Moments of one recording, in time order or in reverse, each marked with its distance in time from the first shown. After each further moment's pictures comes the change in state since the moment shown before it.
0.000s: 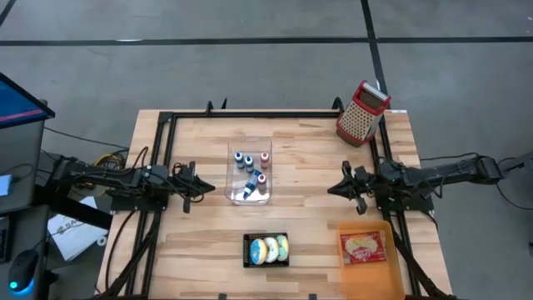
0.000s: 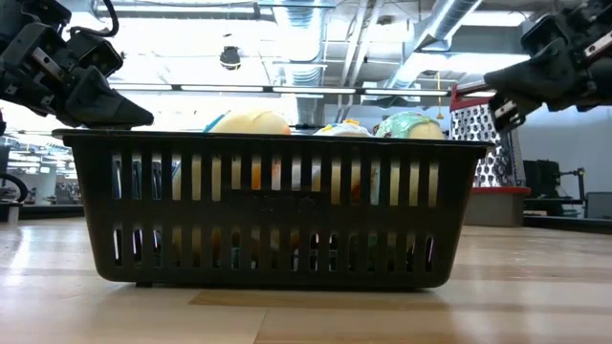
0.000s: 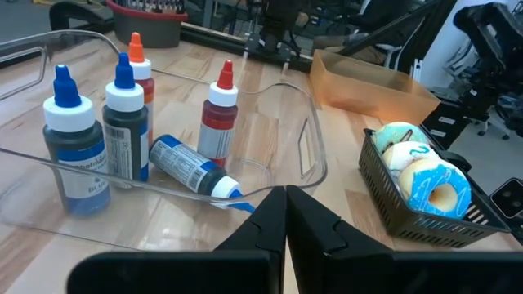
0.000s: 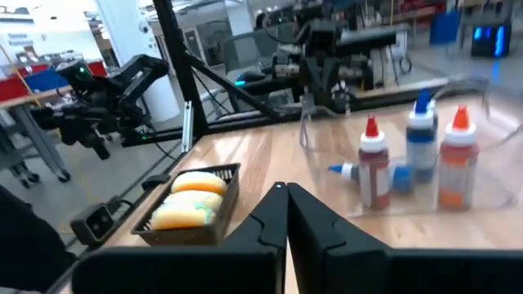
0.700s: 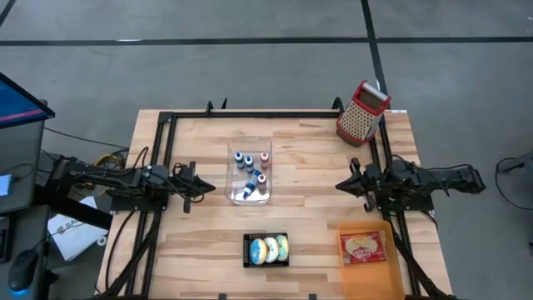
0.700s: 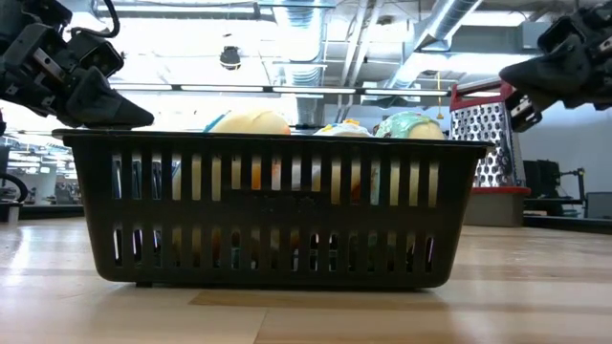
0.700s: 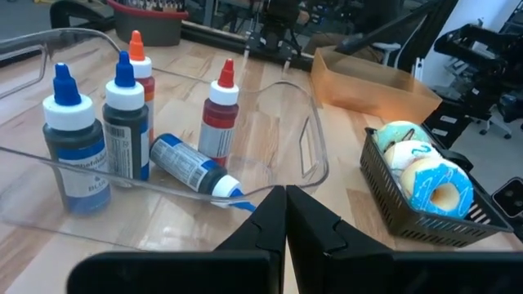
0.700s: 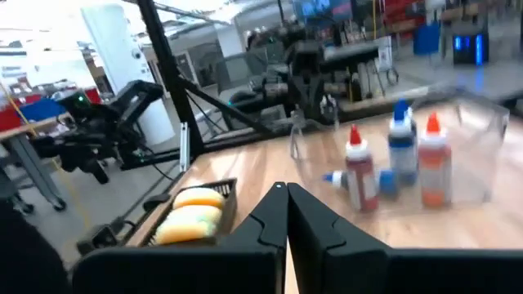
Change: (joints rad) left arm 0.000 0.013 0.000 0.011 -0.002 0.000; right arm 0.005 -0.394 -0.001 -0.338 0.049 0.029
